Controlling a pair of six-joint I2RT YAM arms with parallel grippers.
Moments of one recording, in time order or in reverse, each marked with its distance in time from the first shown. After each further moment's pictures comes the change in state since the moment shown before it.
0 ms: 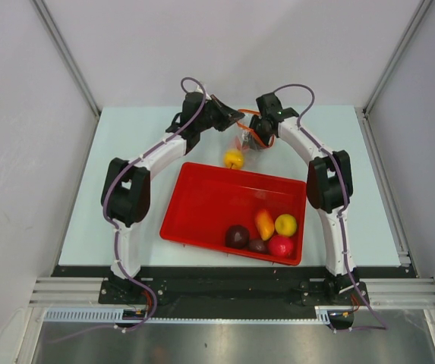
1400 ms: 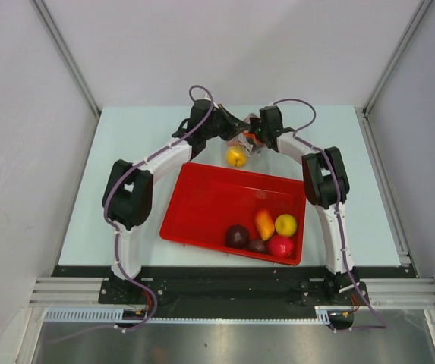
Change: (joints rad) left arm -0.061 -0.016 -0.050 -0.043 -0.022 -0.015; right arm -0.034 0.088 -0.224 0.605 -0.104 0.211
